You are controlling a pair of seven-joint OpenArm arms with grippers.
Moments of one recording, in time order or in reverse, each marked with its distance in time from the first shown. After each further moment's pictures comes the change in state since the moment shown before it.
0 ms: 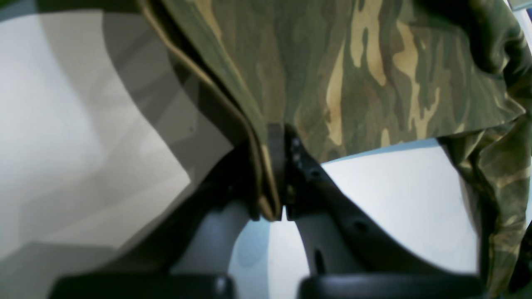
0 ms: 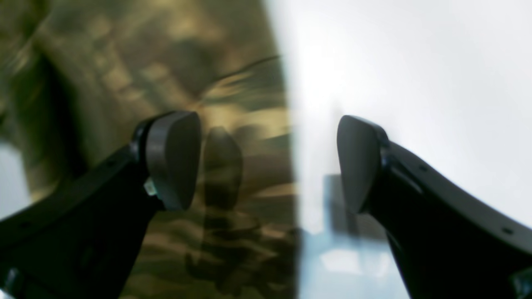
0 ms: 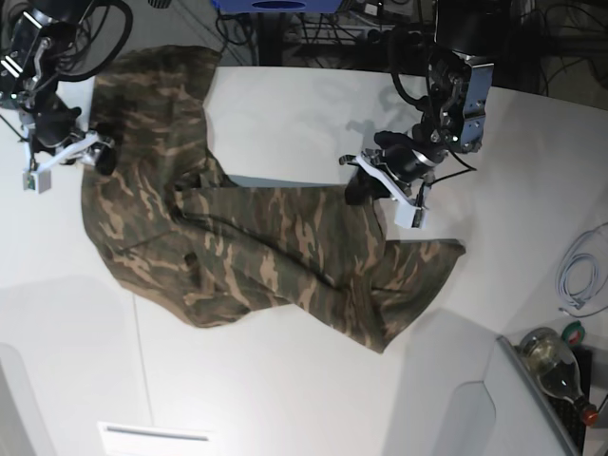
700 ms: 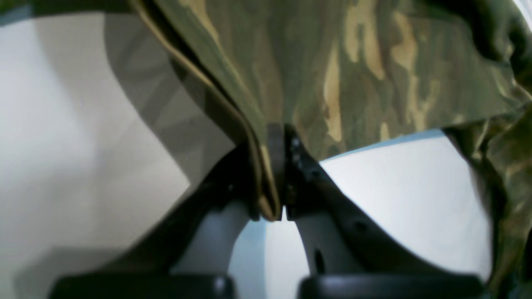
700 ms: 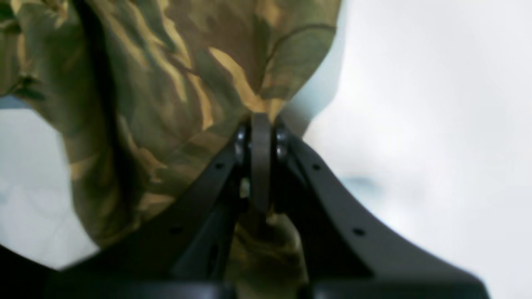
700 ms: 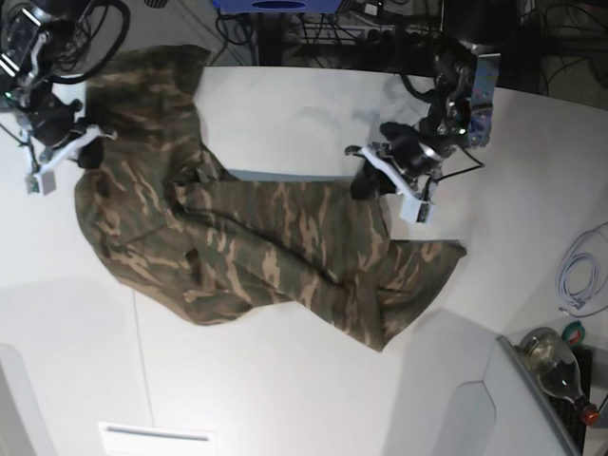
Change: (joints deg) left arm 4.3 -2.3 0.2 7.5 0.9 1.0 1.4; right arm -1.7 -0.8 0.3 7.5 0.1 5.2 -7.3
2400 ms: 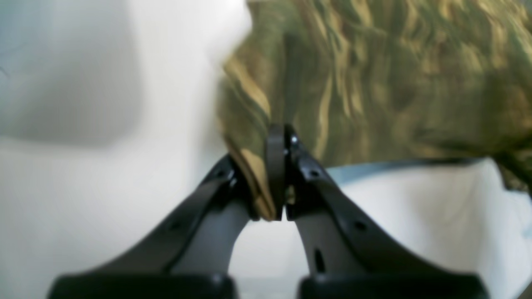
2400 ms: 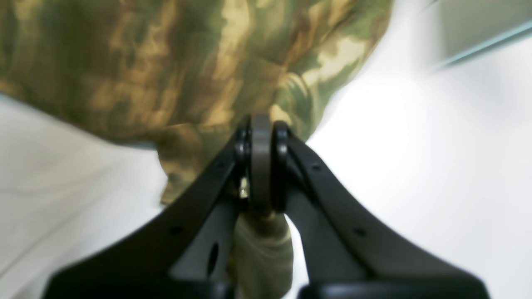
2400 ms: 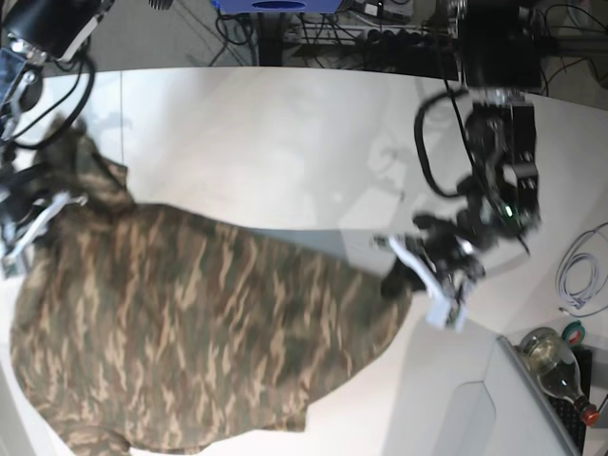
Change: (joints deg) left arm -9.4 0.1 -4.2 19.2 0.3 3.3 18.9; right arm 8.2 1.5 -4.1 15.0 -14.7 0.1 -1.8
